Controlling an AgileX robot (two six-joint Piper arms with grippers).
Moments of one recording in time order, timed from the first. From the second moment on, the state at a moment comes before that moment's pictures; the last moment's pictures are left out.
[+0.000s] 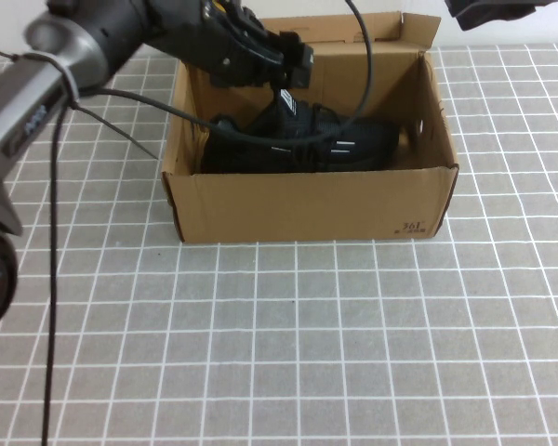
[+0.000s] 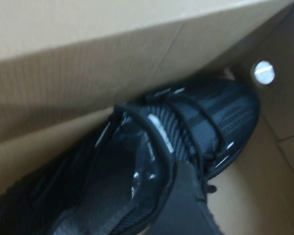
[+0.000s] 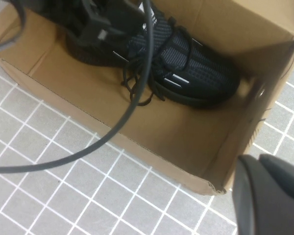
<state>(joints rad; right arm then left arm) 0.38 1.69 -2.02 0.12 1.26 -0.14 -0.39 2.12 -2.05 -0.37 0.80 0.23</state>
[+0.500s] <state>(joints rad) 0.38 1.69 -2.02 0.12 1.26 -0.14 -0.39 2.22 -2.05 -0.36 0.79 0.13</state>
